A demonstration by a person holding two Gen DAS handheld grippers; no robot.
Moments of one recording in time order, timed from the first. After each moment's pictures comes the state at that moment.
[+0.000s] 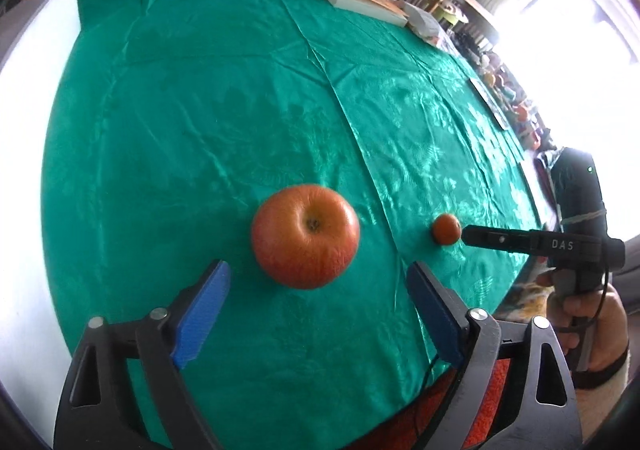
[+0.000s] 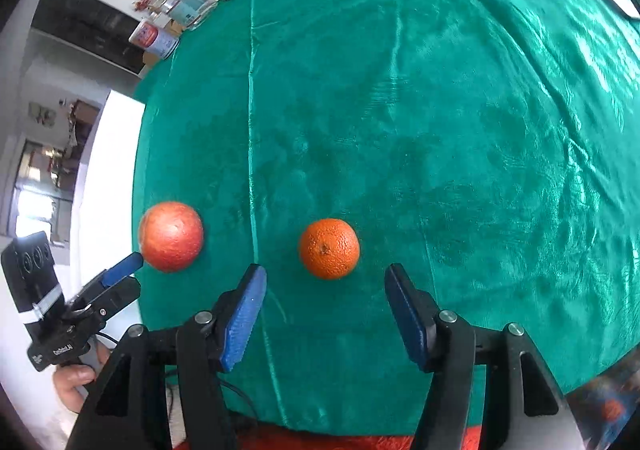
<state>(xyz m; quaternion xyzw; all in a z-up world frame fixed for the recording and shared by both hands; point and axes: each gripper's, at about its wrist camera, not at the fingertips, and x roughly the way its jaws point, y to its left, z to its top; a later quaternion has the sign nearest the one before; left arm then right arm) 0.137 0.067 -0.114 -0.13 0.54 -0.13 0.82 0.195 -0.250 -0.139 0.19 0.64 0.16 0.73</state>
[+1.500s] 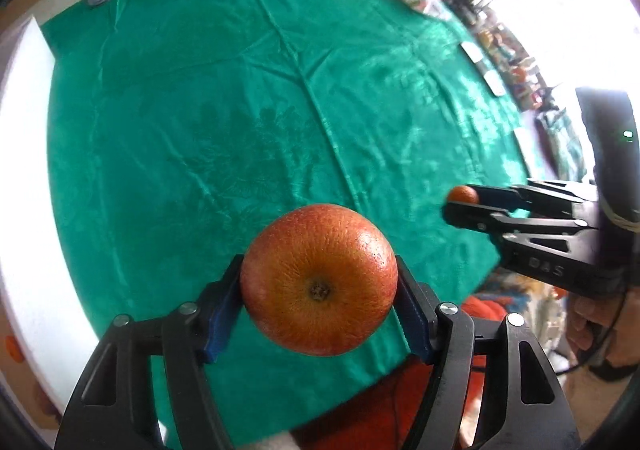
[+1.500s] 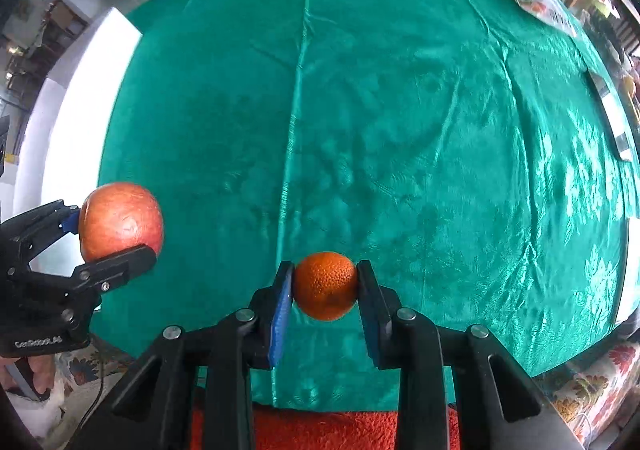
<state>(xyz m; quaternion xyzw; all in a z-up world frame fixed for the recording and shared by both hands) 0.140 0.048 -0.051 -0.10 0.60 -0.17 0.78 0.199 -0.127 -0.053 -0.04 0.63 0.16 0.76</state>
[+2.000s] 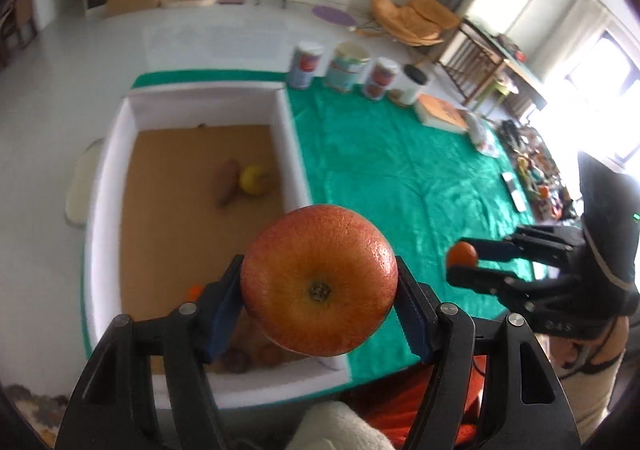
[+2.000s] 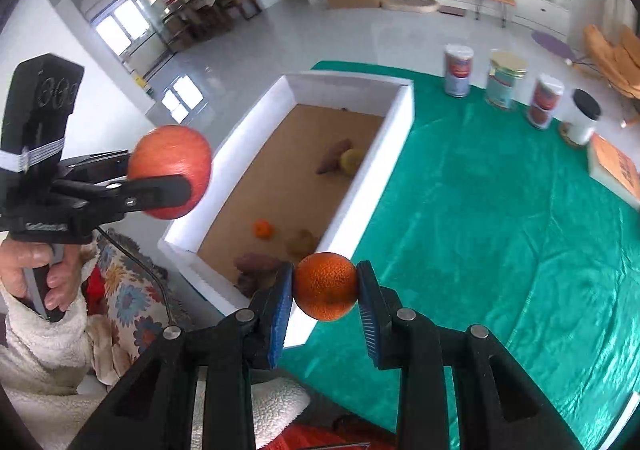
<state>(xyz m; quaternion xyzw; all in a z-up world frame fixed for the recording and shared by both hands) 0.035 0.312 0.078 -0.17 0.50 0.00 0.85 0.122 0.137 0.091 -0.10 0.52 0.42 0.73</state>
